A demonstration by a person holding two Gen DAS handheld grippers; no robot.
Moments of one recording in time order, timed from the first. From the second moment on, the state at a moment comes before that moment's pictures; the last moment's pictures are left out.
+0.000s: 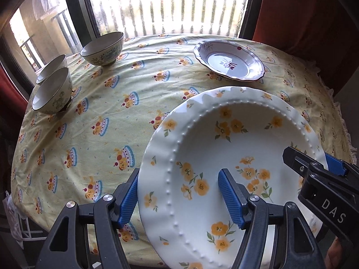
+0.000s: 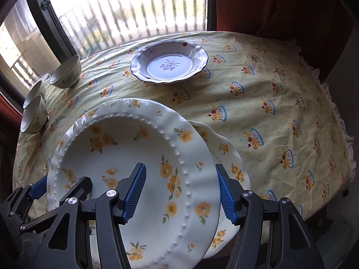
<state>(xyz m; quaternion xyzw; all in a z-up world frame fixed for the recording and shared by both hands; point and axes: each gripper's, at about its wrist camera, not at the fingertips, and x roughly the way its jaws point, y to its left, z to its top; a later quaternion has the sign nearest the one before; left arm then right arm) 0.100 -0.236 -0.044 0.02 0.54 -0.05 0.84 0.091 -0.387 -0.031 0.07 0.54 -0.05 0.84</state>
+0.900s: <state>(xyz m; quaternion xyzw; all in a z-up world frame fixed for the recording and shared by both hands) 0.093 -0.302 -0.091 -0.01 0.59 -0.05 0.80 0.086 -0.455 -0.075 0.04 0.58 -0.06 0.81</state>
